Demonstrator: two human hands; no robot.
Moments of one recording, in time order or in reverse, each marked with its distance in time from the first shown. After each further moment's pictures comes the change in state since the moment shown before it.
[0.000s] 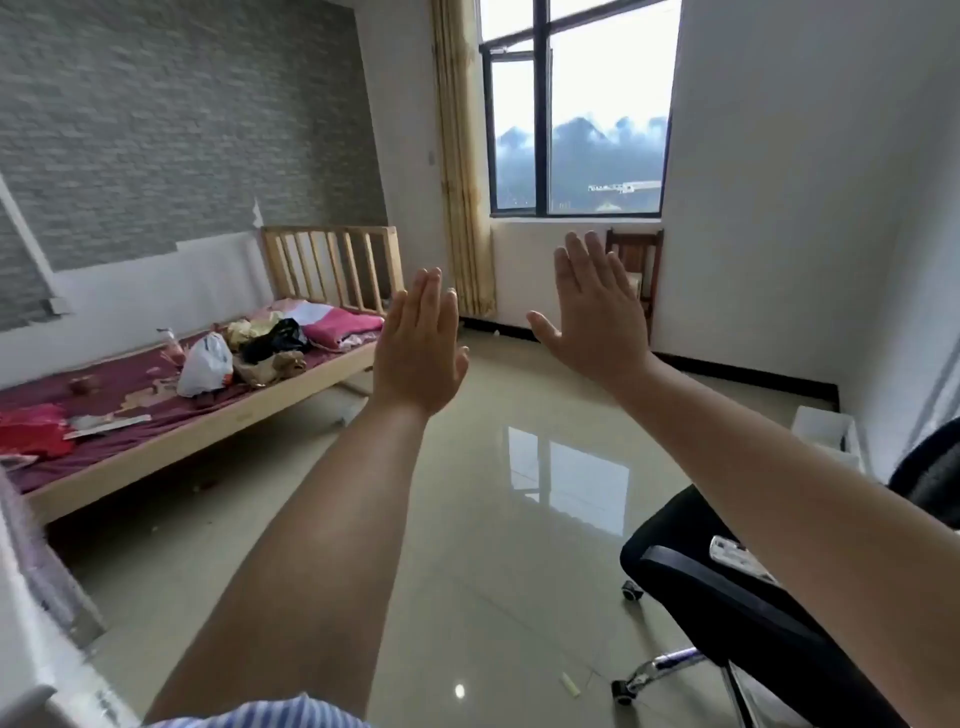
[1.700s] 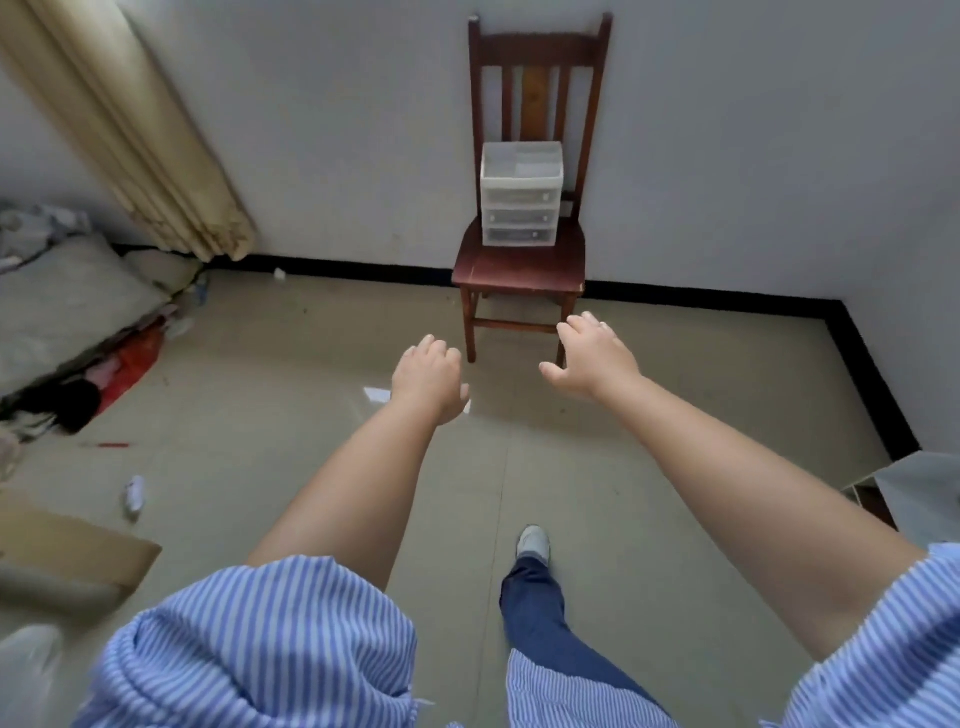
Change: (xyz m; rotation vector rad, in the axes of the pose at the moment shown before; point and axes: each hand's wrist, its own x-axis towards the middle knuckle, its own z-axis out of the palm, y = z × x) left_hand 1.102 0.125 1.172 -0.246 -0.807 0.422; right_hand 0.767 0.757 1.090 -0.038 -0.818 0.664
